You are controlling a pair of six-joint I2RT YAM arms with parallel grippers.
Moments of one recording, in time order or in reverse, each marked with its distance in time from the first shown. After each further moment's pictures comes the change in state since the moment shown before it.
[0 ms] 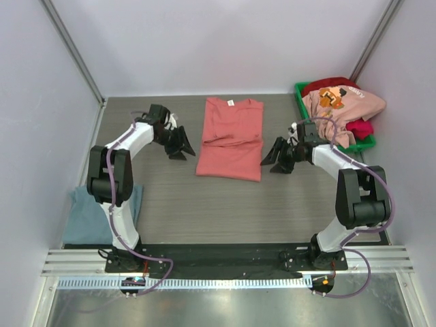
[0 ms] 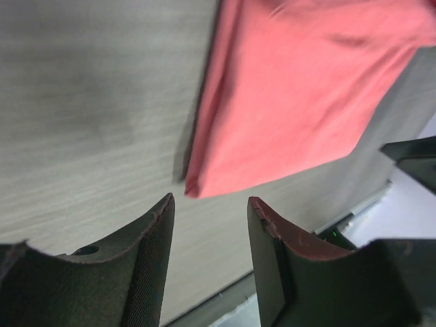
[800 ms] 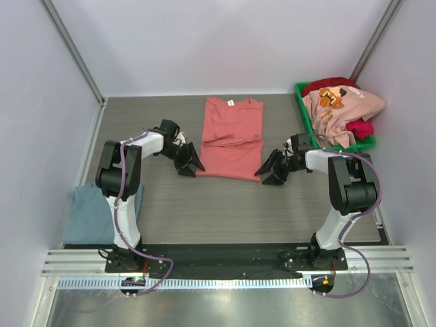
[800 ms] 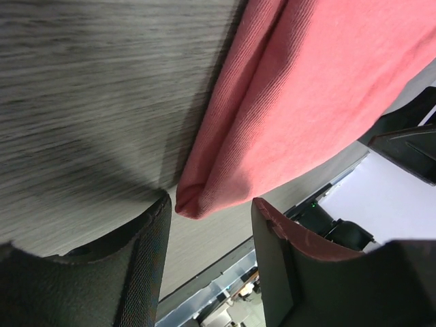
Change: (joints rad) left arm -0.042 0.092 -0.159 0.080 0.157 -0.123; right arm 0.013 0.138 -0.130 0.097 -0.121 0.181
